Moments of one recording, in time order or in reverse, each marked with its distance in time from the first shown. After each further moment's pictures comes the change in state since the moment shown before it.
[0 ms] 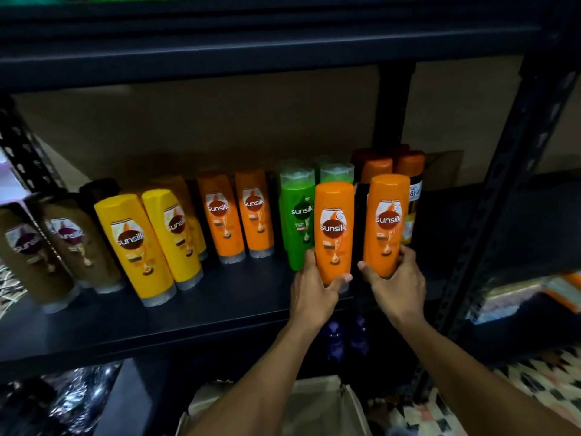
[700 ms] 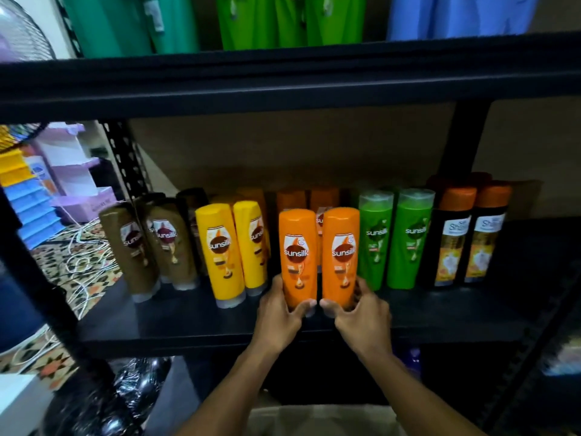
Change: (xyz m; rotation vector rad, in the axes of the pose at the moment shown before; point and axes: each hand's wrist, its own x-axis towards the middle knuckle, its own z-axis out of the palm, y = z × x) left_hand -0.023 -0.070 -0.164 0.082 0.125 -0.061; right_hand -0.090 -0.087 0.115 -0.041 -0.318 -0.107
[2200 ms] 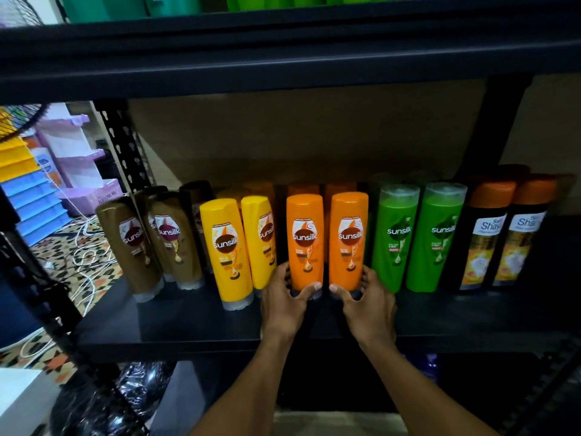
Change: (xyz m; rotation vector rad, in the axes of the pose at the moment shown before) left_hand 0.039 -0.017 0.010 -0.173 0.172 -0.136; right_hand 0.042 0.011 0.044 0.089 0.082 0.040
